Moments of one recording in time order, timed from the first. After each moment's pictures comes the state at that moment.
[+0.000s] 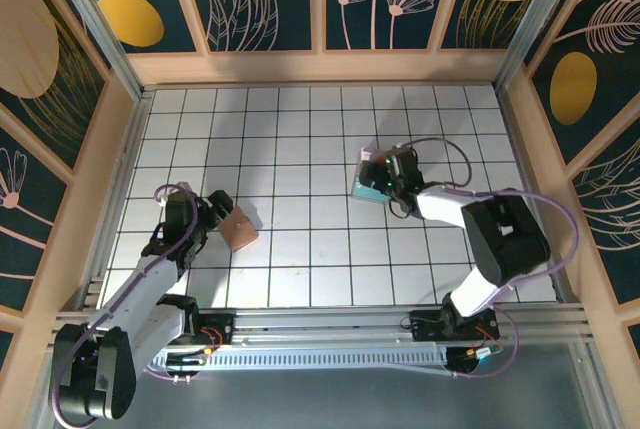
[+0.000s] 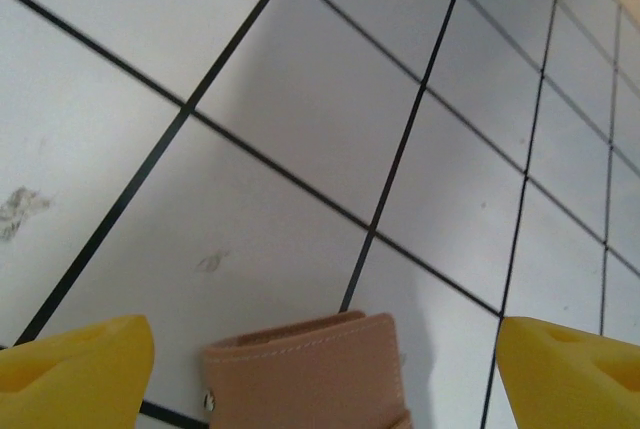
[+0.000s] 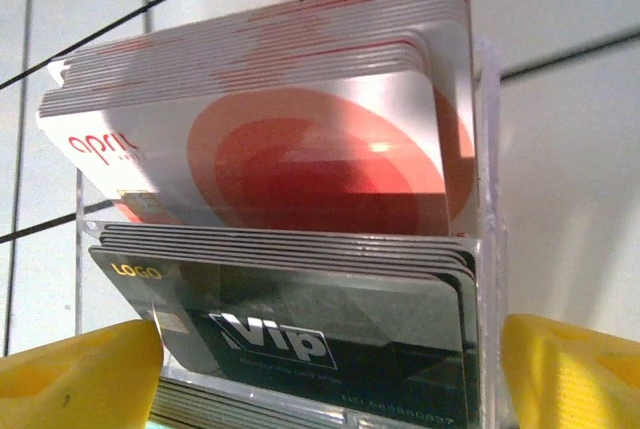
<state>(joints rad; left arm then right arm) -0.15 0.93 0.31 -0.08 -0.03 -0.79 0.43 1.65 0.76 0.13 0.05 0.62</state>
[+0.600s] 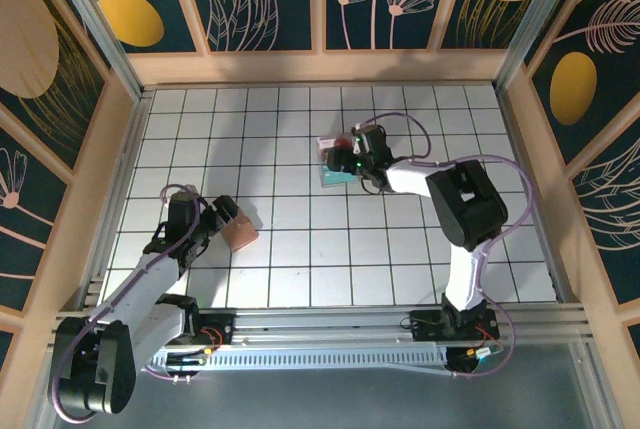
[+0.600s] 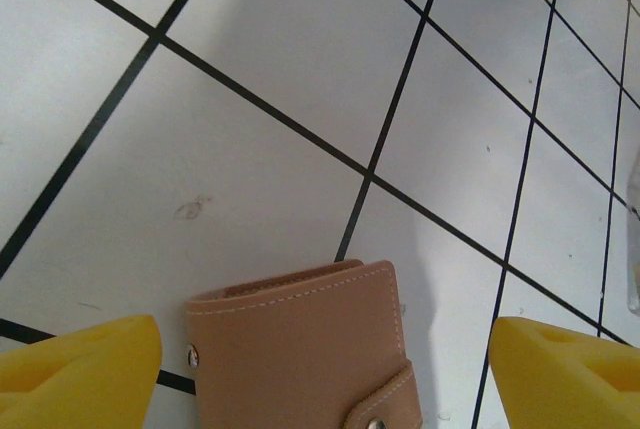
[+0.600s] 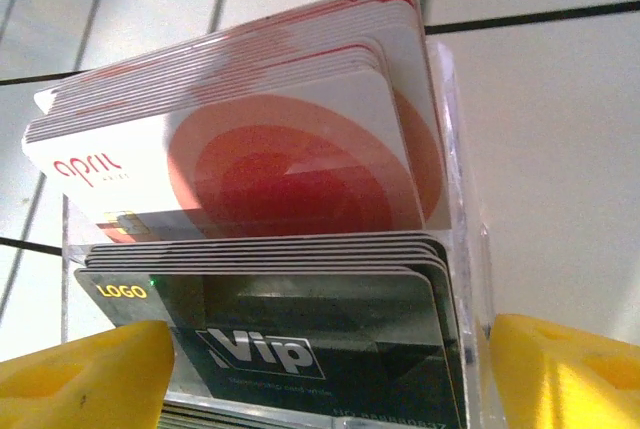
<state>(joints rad) -0.15 0.95 0.31 -0.11 0.05 -0.78 0.51 1.95 1.10 0.14 -0.10 0.47</state>
